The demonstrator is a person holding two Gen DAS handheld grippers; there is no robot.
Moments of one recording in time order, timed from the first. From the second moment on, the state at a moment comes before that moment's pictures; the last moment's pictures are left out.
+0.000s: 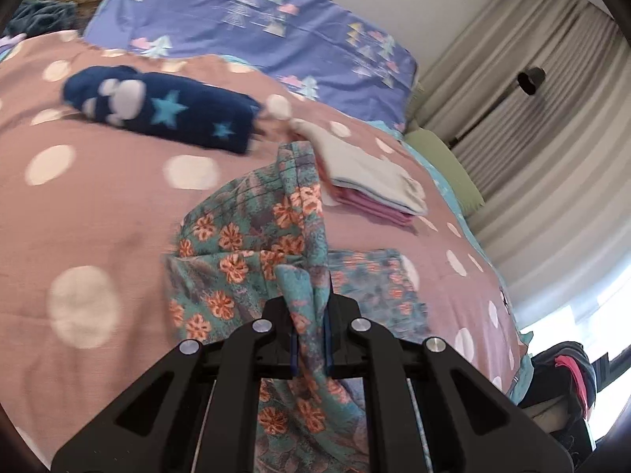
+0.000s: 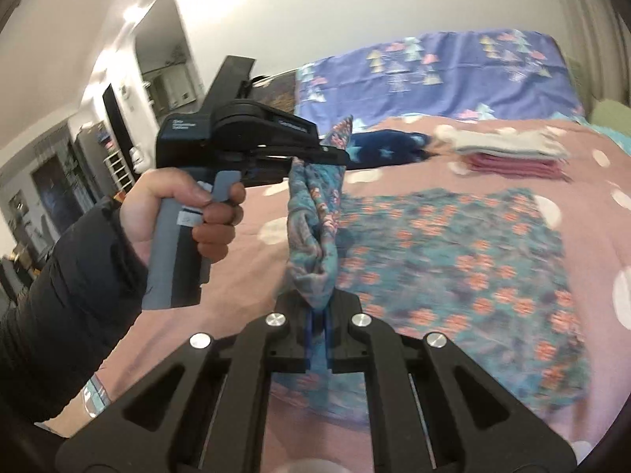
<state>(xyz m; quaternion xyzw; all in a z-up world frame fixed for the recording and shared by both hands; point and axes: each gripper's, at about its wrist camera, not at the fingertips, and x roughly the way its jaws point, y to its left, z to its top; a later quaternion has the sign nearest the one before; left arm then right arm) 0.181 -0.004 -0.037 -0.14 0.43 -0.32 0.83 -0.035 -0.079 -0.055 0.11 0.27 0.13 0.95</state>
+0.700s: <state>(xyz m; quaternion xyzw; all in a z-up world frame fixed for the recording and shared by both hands) 0.176 -0.209 -0.078 0.02 0.47 -0.37 0.80 -0.060 -0.234 -0.110 0.25 0.29 0.04 0.92</state>
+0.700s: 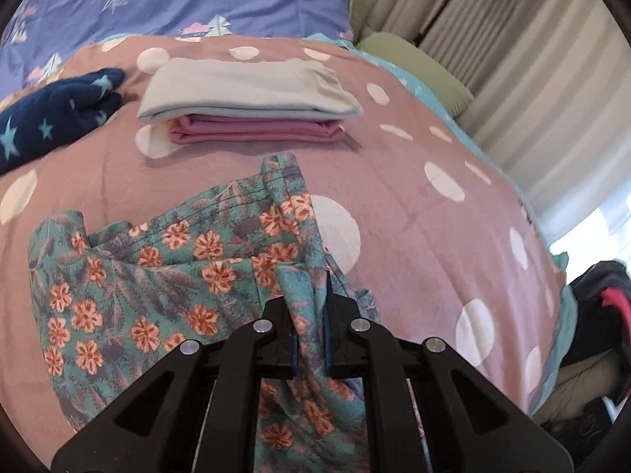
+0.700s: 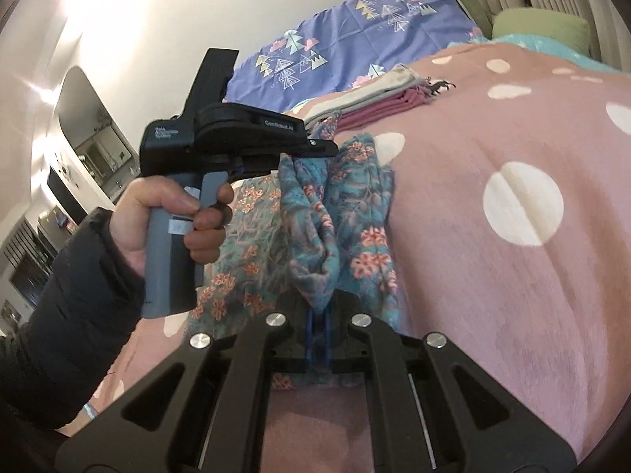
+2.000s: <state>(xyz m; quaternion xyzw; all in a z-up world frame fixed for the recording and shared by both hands) -0.022 -0.050 -0.115 0.23 0.36 -0.23 0.87 -0.070 -0.266 -0.101 0.39 0.30 0.07 0.87</state>
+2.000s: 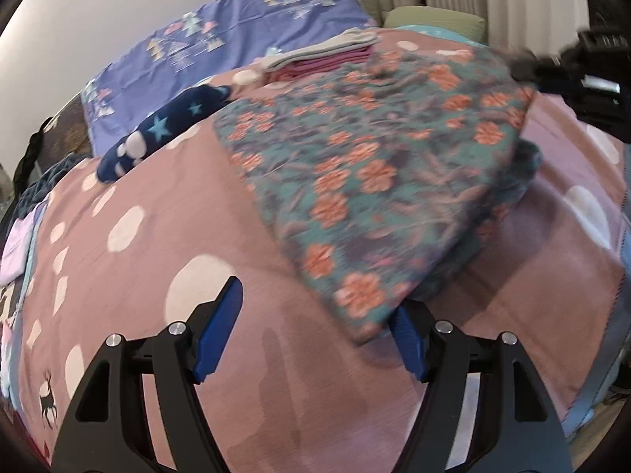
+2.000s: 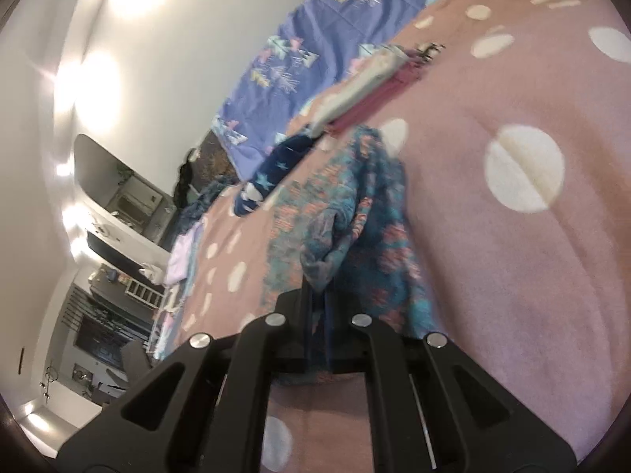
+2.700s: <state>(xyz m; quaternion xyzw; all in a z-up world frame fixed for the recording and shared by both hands) -0.018 -0.031 -0.124 0.18 0.39 -0.23 0.87 -0.051 -0.262 -0.124 0.29 0.39 -0.02 0.88</state>
